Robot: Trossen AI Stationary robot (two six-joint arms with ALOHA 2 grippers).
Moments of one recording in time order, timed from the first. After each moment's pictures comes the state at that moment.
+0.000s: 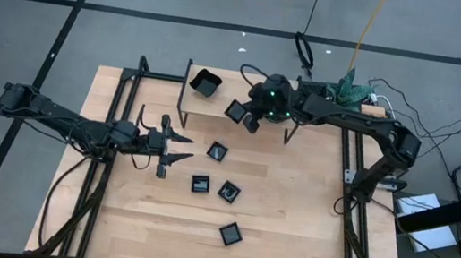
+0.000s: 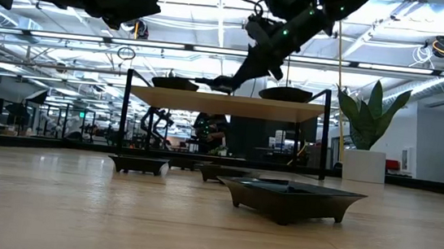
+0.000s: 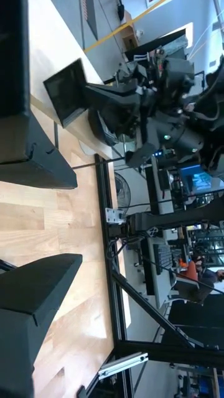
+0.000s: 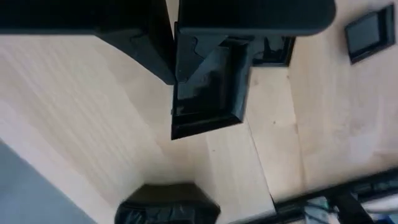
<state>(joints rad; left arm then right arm) -0.14 0.92 0.33 0.60 -0.23 0.15 -0.42 1.64 1.28 -0.27 -0.08 0.04</state>
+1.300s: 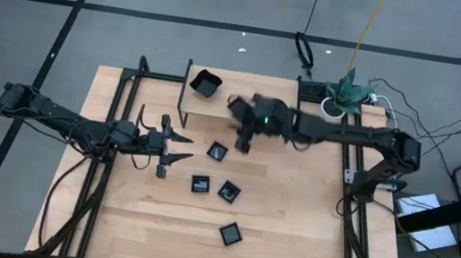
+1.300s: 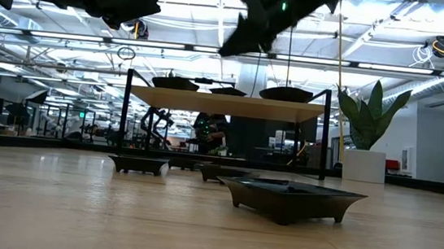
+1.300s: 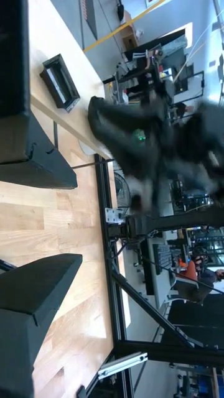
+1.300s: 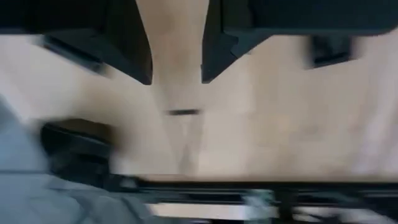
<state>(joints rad) -0.14 0.92 0.33 0.60 -0.23 0.15 -0.18 1.62 1.28 -0.19 0.08 -0.09</state>
